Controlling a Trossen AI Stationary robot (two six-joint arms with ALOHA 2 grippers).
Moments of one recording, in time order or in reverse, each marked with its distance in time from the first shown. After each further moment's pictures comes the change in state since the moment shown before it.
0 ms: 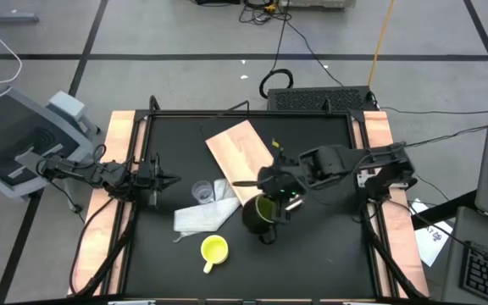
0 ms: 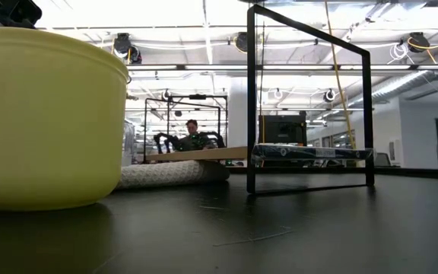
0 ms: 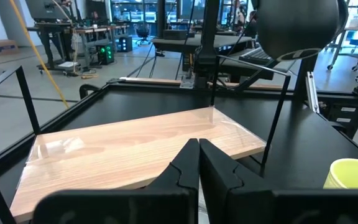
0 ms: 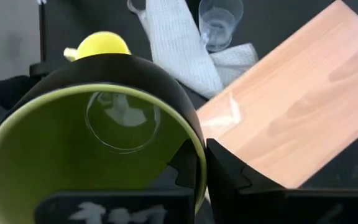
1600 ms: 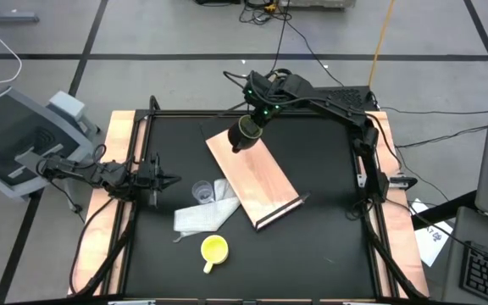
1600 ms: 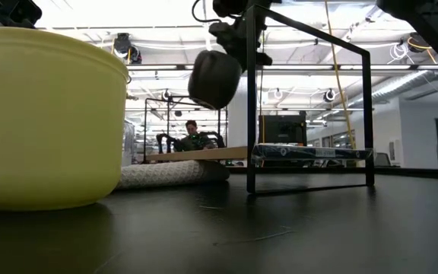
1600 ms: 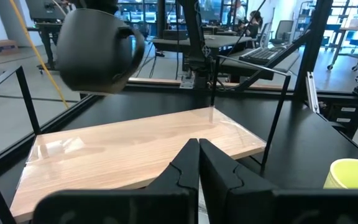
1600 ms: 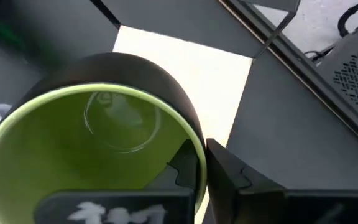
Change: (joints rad) left arm 0.000 0.000 0.000 0.000 0.000 0.000; right arm -0.648 0.268 0.163 0.013 -0.110 -0.015
